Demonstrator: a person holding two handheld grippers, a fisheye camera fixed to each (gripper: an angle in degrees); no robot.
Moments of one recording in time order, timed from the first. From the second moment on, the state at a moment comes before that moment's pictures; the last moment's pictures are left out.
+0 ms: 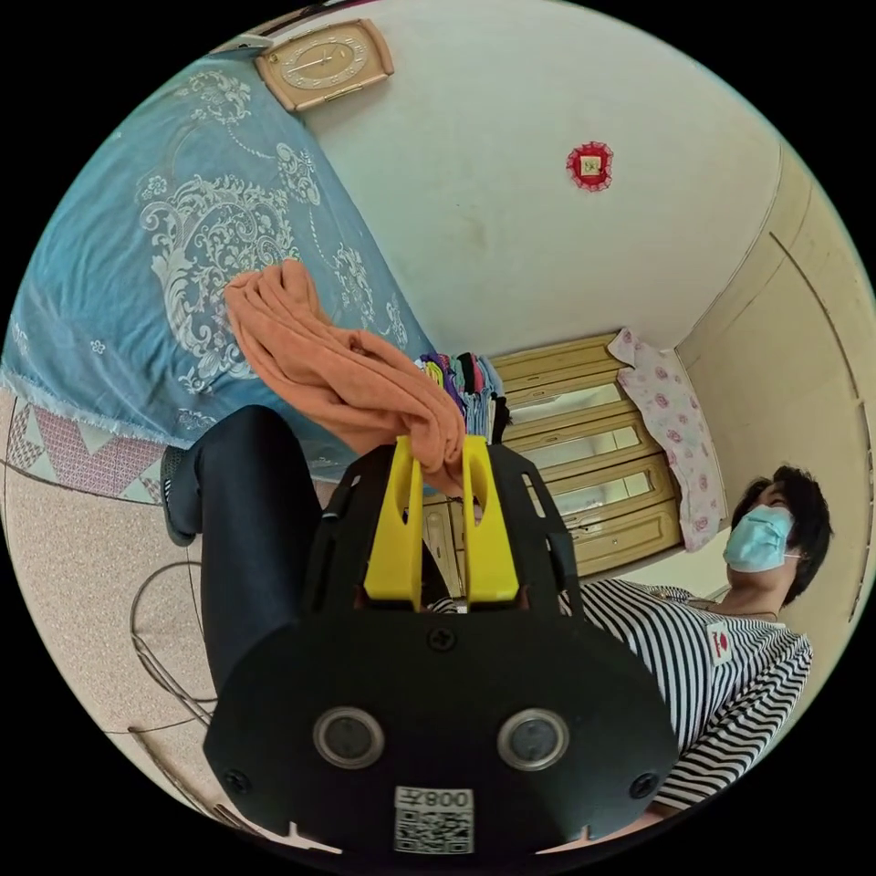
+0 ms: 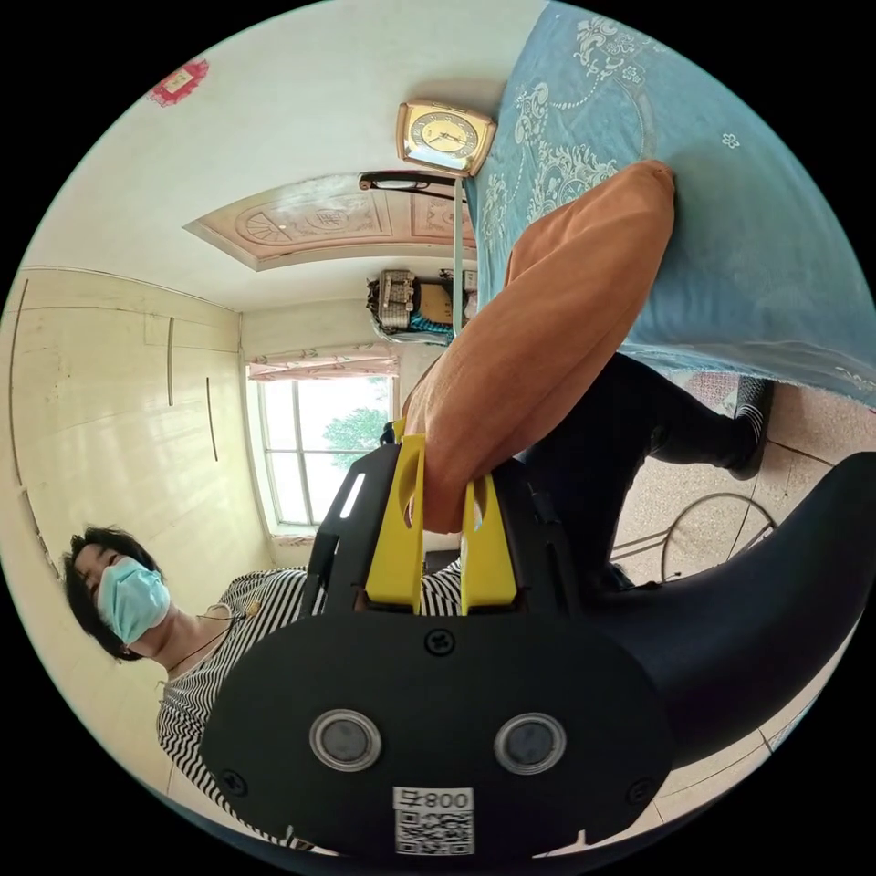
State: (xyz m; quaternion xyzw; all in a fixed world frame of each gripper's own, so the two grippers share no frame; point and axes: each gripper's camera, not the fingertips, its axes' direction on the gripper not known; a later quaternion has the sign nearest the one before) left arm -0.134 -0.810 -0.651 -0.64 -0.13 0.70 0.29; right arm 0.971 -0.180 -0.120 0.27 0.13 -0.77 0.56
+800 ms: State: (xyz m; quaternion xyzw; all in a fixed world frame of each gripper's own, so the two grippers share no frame) left arm -0.427 -0.378 -0.521 -0.67 -0.23 0.66 0.23; right arm 0.772 -0.224 -0.466 0.25 0.07 -0.75 0.61
